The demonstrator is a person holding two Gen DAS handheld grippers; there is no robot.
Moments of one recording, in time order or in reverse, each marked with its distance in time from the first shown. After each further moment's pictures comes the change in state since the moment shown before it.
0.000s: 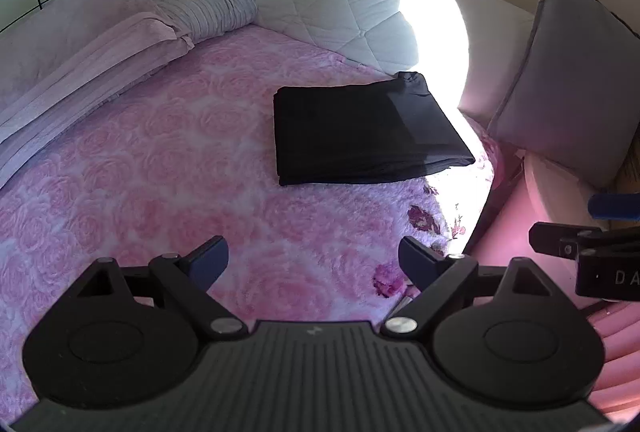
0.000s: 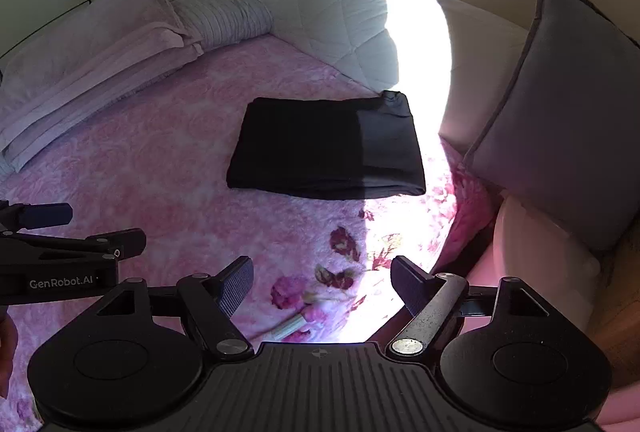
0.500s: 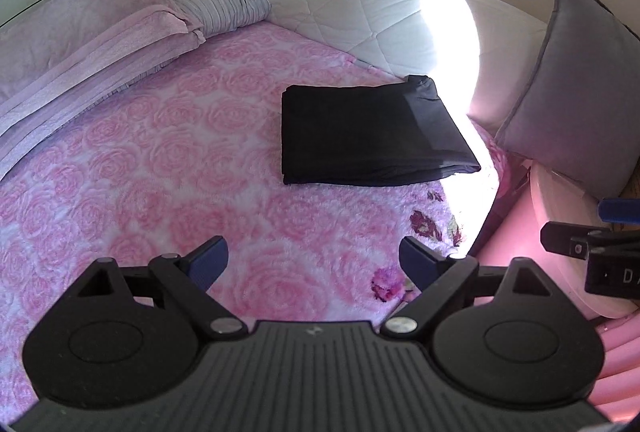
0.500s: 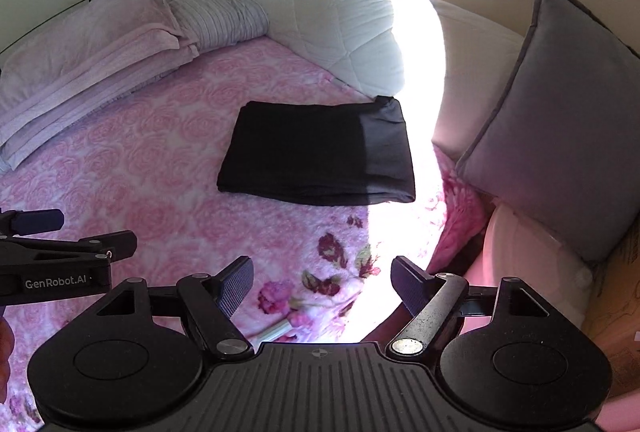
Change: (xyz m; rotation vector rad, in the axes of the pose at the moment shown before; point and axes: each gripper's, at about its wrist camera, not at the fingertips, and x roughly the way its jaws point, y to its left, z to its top) left arm 0.002 0.000 0.001 -0.047 0.009 0.020; right arm -0.005 -0.012 0.002 -0.012 -0.004 -0.017
